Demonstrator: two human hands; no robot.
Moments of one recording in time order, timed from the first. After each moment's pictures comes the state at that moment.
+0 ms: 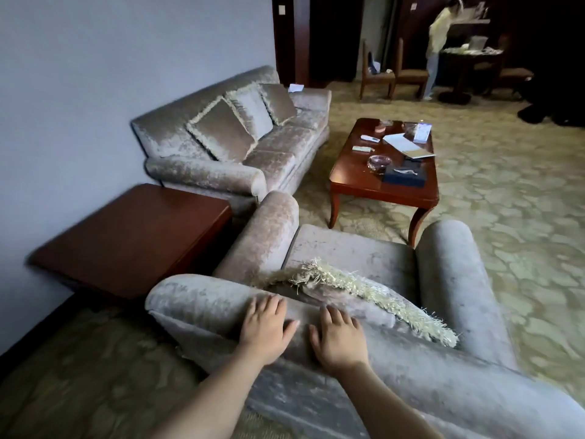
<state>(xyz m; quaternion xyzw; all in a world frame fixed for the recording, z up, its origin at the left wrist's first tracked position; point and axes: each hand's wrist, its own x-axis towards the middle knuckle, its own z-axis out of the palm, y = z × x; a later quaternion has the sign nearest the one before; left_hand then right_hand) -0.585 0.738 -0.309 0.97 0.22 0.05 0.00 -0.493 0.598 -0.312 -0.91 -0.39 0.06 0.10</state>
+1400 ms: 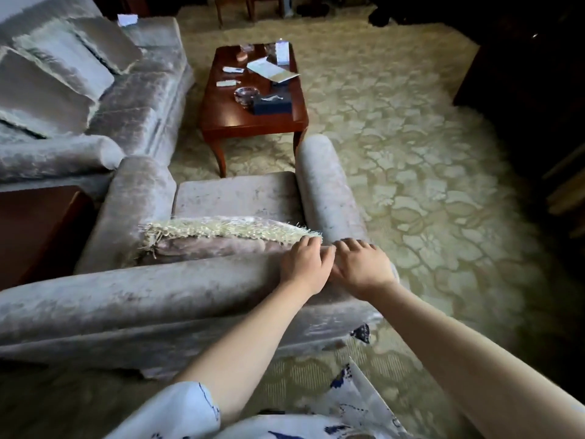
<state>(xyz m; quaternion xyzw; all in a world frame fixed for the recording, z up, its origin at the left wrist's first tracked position) -0.429 0.447 -0.300 0.97 0.07 0.06 0.24 -0.403 0.316 -0.283 -0.96 -0.25 0.04 0.06</state>
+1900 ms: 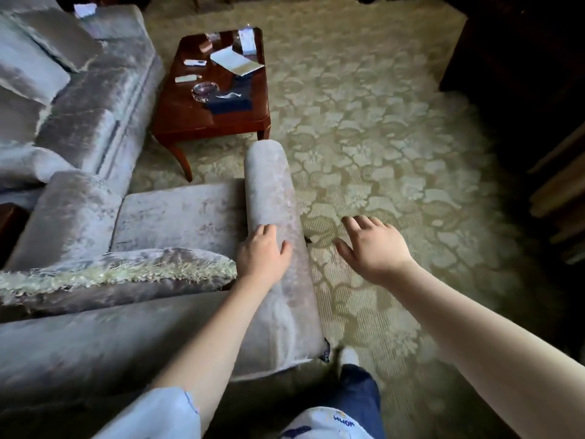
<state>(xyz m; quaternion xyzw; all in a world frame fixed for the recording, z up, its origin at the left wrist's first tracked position) -0.263 0.325 -0.297 0.98 0.15 0.06 0.14 -0.217 0.124 -0.262 -0.96 -0.26 0.01 0.06</state>
